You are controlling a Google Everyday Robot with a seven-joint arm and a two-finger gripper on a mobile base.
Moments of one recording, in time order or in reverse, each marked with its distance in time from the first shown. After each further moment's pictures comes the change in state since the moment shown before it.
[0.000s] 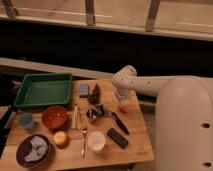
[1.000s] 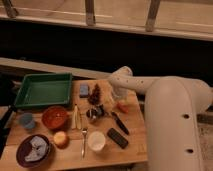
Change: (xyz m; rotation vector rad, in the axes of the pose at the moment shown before) arm -0.019 0.014 0.029 -0.054 0.026 0.000
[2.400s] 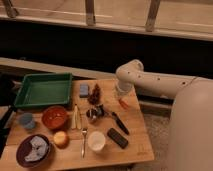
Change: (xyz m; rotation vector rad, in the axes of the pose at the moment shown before) arm 0.003 0.005 -0.087 -0.064 -0.156 -0.018
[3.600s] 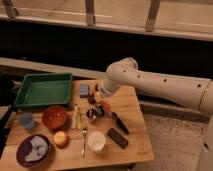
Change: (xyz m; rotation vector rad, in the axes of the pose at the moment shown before) arm -0.009 0.138 -0.078 -0.243 -0.168 -0.295
